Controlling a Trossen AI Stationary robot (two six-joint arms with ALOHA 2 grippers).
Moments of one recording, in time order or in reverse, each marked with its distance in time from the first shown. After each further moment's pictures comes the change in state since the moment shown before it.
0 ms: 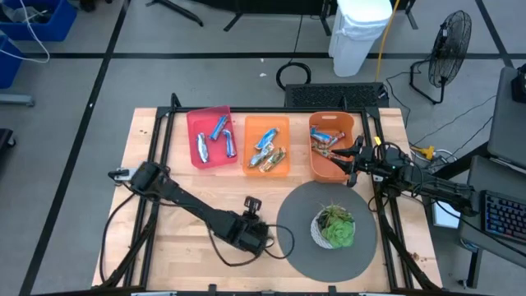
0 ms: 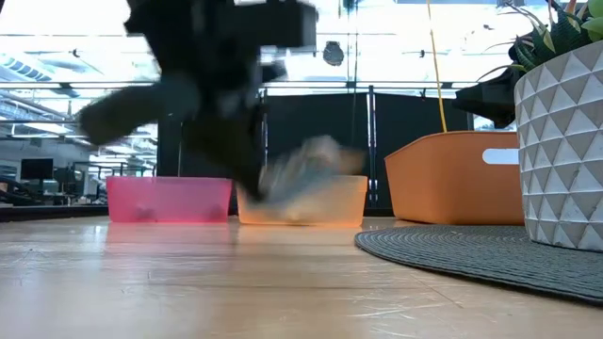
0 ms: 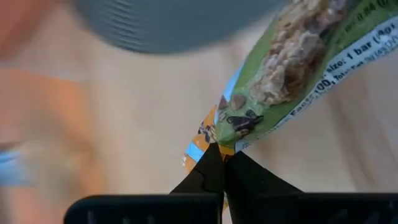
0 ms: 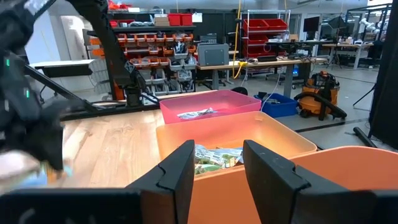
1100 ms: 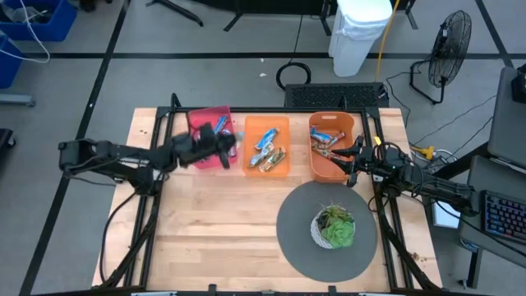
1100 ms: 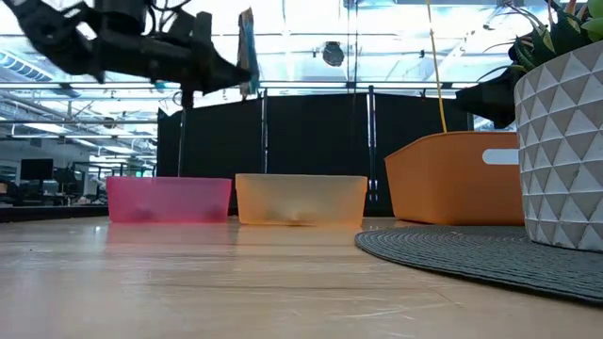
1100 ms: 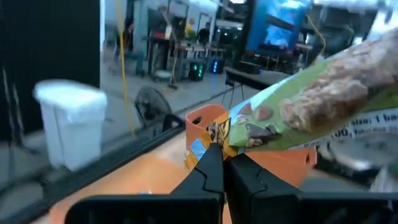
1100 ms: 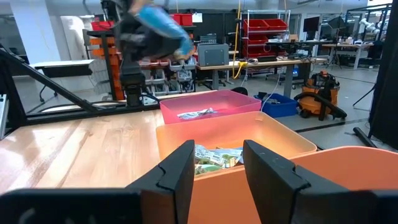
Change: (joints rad) left arm 0.666 -0.875 -1.070 1.560 0.254 -0.133; right arm 0.000 0.000 0.000 0.000 0.000 0.000
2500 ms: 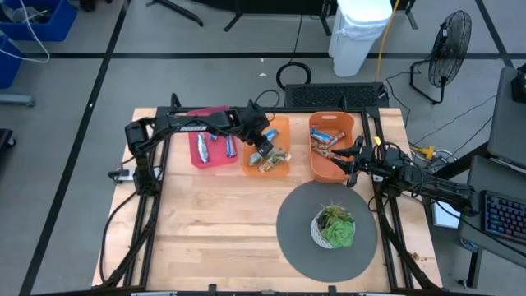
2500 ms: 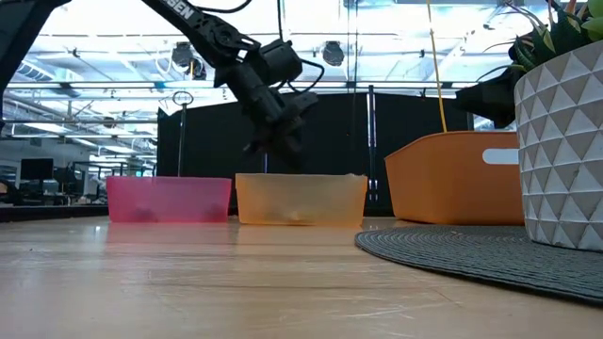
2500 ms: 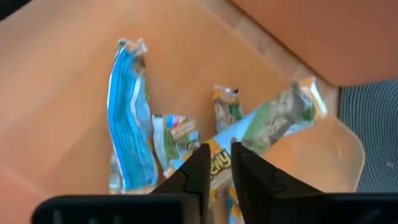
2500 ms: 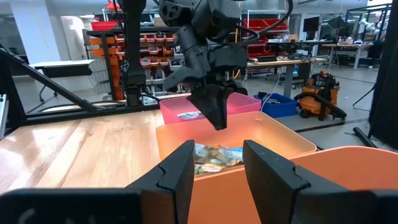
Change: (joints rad) left arm 0.213 0.683 0.931 -1.183 0.387 -0.152; right arm 0.000 0.000 0.000 0.000 0.000 0.000
